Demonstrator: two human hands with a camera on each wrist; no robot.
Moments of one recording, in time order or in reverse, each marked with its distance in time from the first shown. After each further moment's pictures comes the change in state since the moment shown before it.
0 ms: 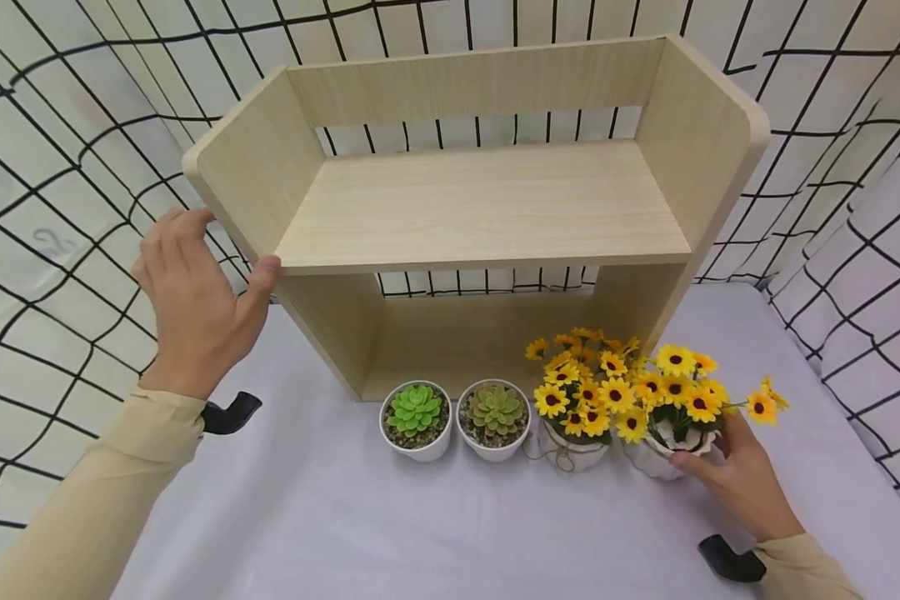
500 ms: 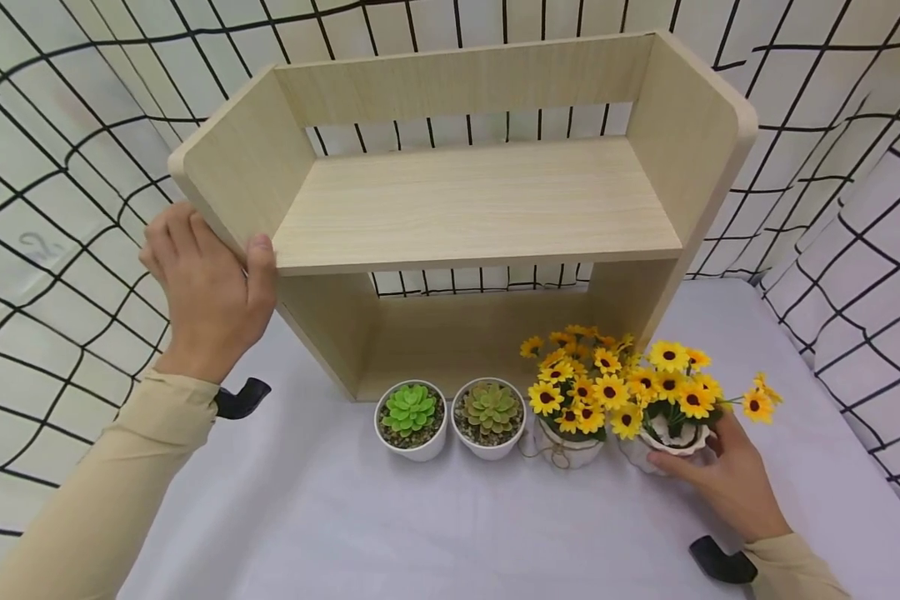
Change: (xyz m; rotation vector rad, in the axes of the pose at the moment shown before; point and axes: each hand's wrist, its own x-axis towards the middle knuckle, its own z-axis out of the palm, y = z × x) left_hand 0.014 0.014 0.016 0.014 0.043 0.034; right_hand -0.003 -0.001 0.011 0.008 0.045 0.078
